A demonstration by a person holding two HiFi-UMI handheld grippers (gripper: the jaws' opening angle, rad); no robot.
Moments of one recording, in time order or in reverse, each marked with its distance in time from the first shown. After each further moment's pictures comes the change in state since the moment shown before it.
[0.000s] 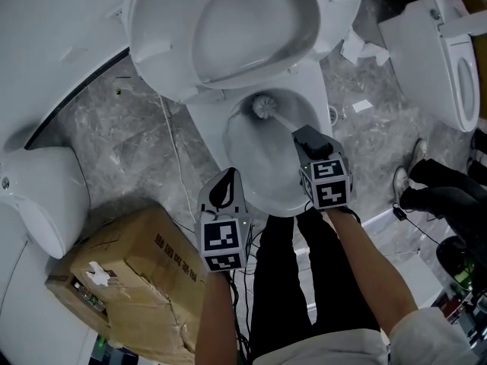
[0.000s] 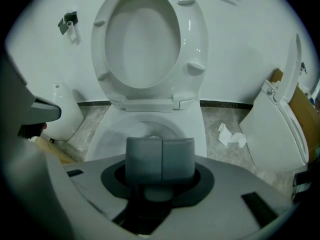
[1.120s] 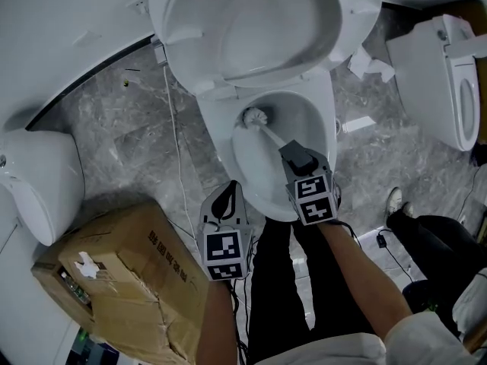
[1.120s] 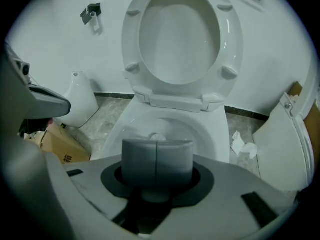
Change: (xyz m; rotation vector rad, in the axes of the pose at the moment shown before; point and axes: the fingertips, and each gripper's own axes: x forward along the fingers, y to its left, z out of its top) left arm -0.024 0.005 -0.028 -0.059 -0.012 0.045; right arm 0.002 0.064 -0.008 -0.146 0.002 0.107
